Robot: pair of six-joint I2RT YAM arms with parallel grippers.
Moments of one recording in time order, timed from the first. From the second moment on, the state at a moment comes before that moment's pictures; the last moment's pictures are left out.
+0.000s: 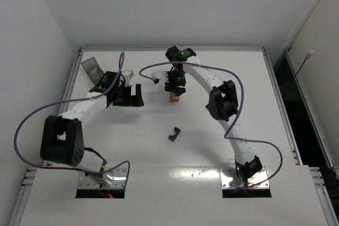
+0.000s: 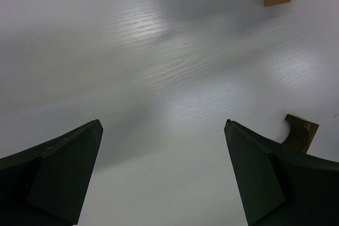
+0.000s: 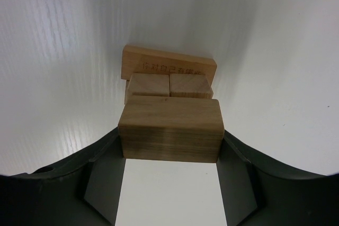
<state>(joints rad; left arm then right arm) -0.16 1.46 0.92 -0.37 0.29 -0.15 0.54 2.51 2.36 -1.23 -0.22 -1.13</state>
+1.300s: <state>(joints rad) -0.16 1.46 0.92 -0.37 0.29 -0.15 0.55 2.51 2.36 -1.23 -0.21 -1.07</state>
